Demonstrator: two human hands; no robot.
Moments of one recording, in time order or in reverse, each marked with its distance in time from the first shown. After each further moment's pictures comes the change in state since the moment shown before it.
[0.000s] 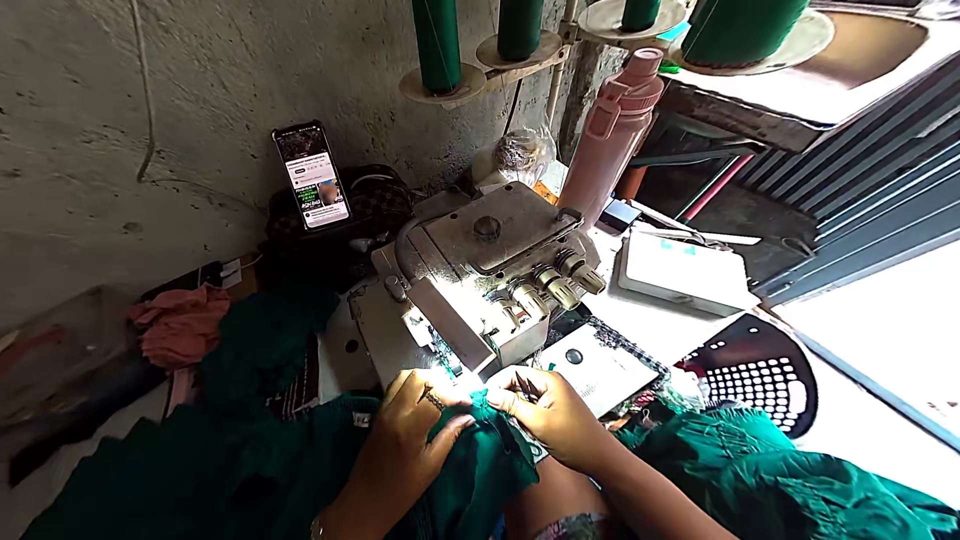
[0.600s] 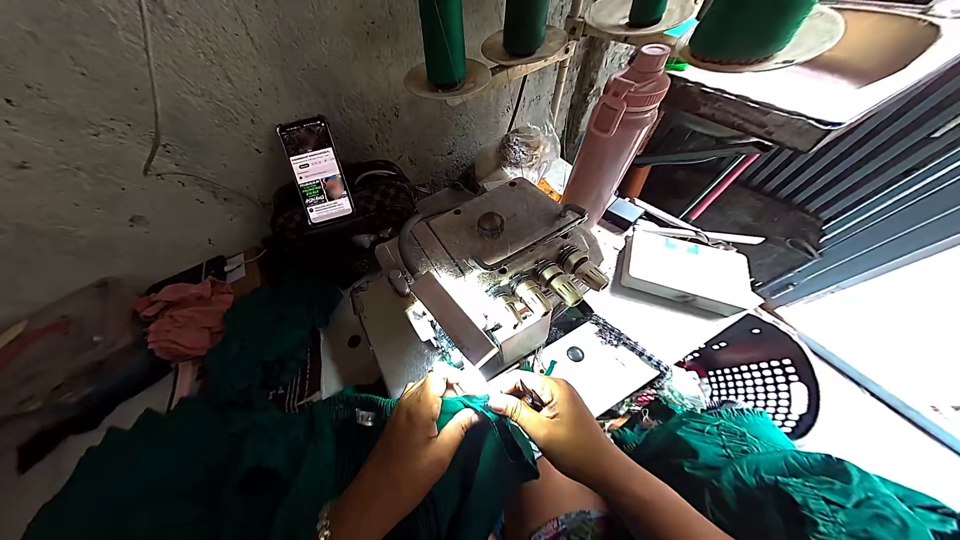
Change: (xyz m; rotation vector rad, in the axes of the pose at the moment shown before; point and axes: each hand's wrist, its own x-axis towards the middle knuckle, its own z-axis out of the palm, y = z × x) left_hand 0.006 0.017 -0.003 -0.150 -0.209 -0.271; right_hand -0.009 0.000 0.006 -0.123 0.051 -0.126
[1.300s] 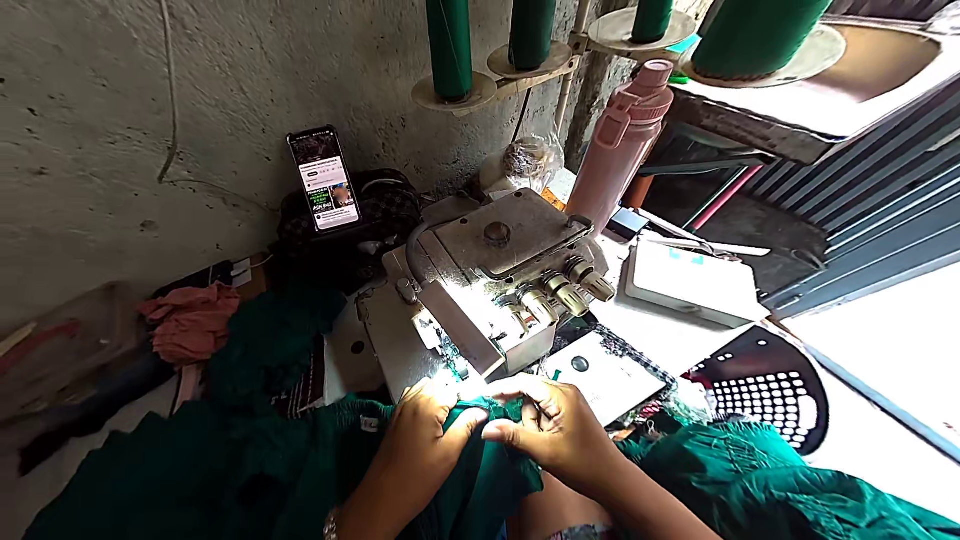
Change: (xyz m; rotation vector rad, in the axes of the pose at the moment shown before) left_hand 0.006 0.007 -0.003 0.145 -0.014 -0.052; right_hand 0.005 0.007 -0.001 -0.217 0.054 -0.253
